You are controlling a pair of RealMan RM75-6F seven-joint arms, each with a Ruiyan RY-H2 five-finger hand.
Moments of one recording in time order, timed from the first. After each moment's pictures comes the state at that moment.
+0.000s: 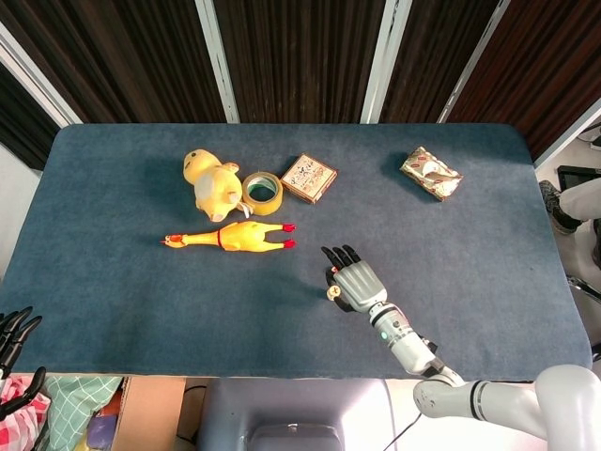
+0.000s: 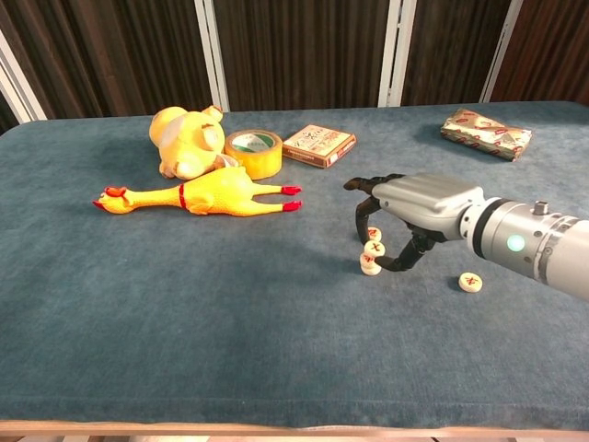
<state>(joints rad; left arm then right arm) 0.03 -1.07 0.08 -1.39 1.77 1.77 -0.27 0.73 -1.68 0.14 -1.33 -1.17 0.90 -0.44</state>
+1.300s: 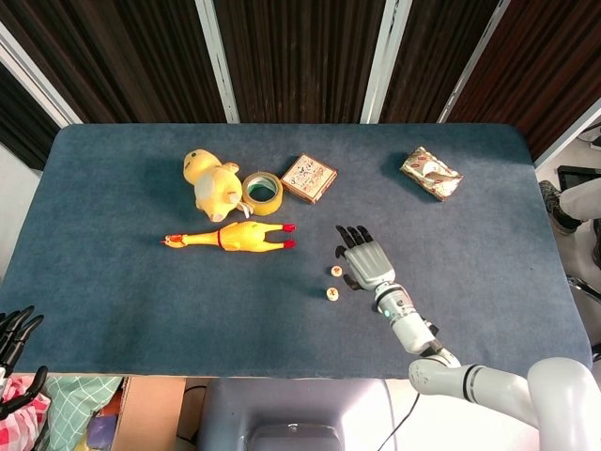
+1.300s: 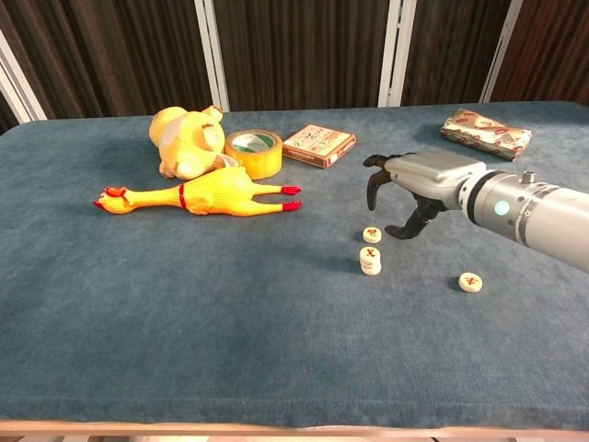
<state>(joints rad) 0.03 -1.07 0.07 -1.40 1.76 1.76 -0.26 0.79 -1.71 0.20 -1.20 -1.05 0.86 -0.45</state>
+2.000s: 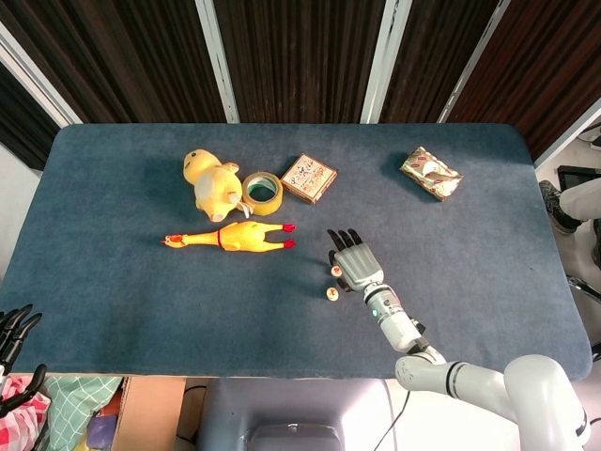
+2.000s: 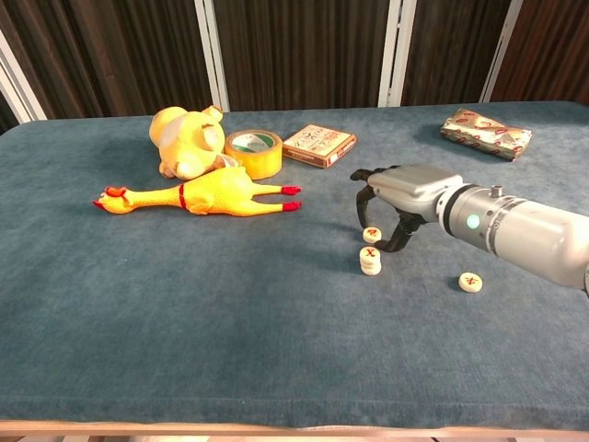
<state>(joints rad) 0.03 -1.07 0.07 -1.40 1.75 1.75 -0.26 0.83 -1.79 0.19 -1.11 -1.01 0.83 -0.49</state>
